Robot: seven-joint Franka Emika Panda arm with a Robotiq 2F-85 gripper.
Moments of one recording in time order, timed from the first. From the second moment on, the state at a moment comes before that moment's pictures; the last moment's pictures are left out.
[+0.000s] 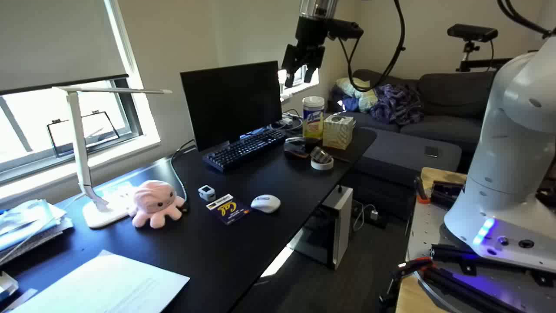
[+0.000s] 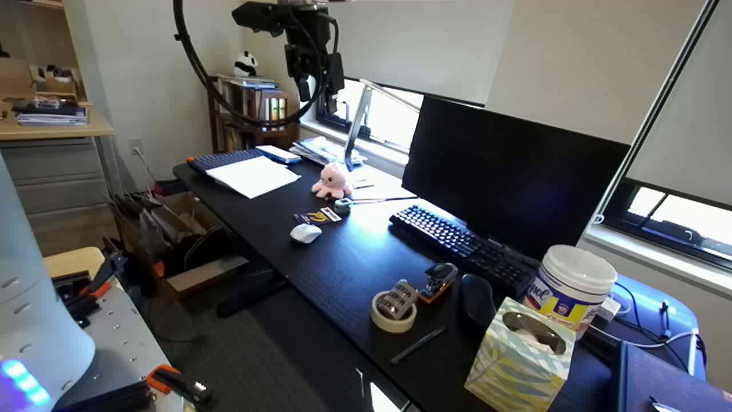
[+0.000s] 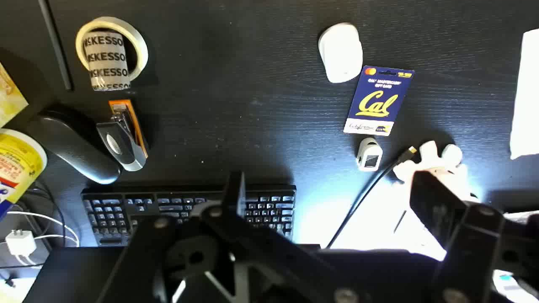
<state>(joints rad) 0.00 -0.45 0.01 -2.50 0.03 2.34 0.14</state>
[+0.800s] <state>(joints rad) 0.14 -0.08 0.20 -2.18 -0.11 2.33 0.08</state>
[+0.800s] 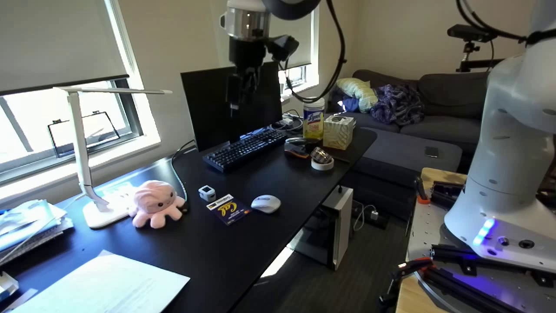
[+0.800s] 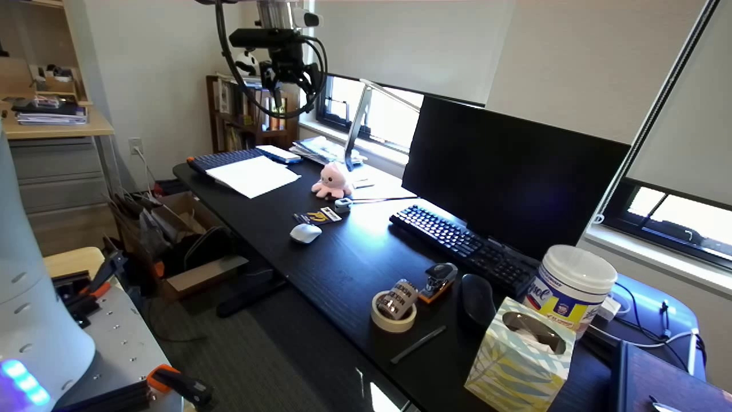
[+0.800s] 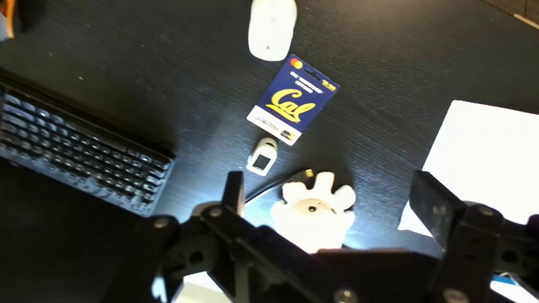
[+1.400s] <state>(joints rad) 0.19 0.06 0.22 -2.07 -0.13 2.33 0.03</state>
